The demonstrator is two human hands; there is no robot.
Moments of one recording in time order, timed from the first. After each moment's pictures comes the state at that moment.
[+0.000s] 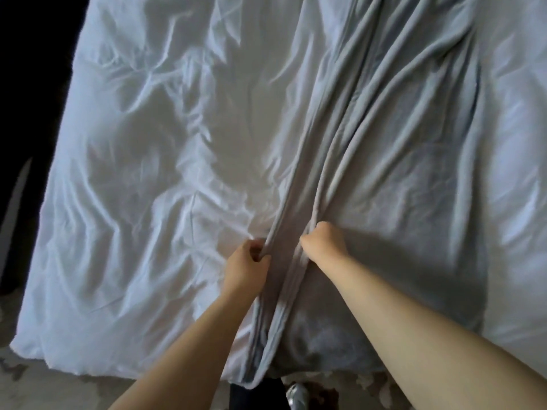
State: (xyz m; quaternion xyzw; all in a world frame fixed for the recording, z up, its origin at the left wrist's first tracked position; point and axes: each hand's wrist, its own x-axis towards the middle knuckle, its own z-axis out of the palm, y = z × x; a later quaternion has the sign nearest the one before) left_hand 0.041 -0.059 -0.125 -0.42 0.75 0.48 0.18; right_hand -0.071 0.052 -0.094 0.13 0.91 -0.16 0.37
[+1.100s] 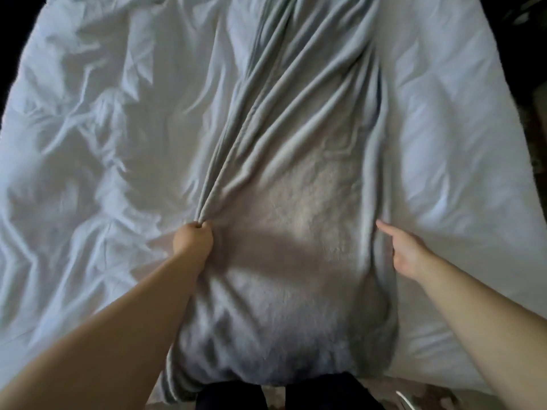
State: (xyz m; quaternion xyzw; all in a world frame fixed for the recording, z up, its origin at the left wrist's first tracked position) left_hand -0.074 -0.005 -0.107 -0.51 0.78 0.32 0.17; right_hand -0.190 0.348 -0.080 0.39 0.71 -0.49 0.32
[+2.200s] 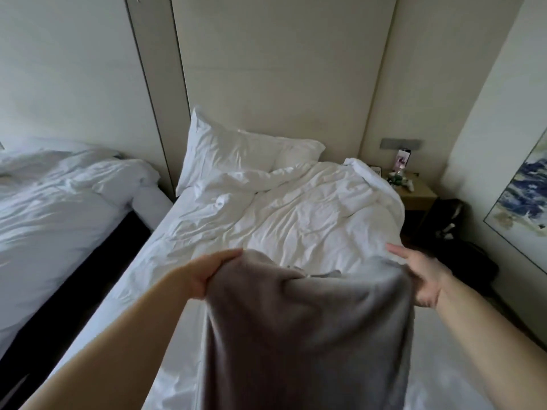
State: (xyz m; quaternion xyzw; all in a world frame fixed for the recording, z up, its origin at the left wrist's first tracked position) left_hand -0.154 -0.010 0.262 -0.29 0.58 0.74 0.19; right_hand -0.289 0.371 0.271 0.14 0.60 -0.71 0.33
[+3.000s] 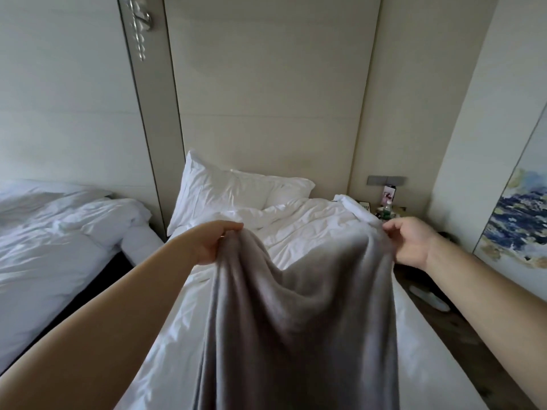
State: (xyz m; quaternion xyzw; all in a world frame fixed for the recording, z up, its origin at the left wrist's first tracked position) left_hand -0.233 -0.028 0.376 -0.22 0.63 0.74 0.08; right_hand -0.343 0.337 0.395 0.05 0.58 -0.77 0.25
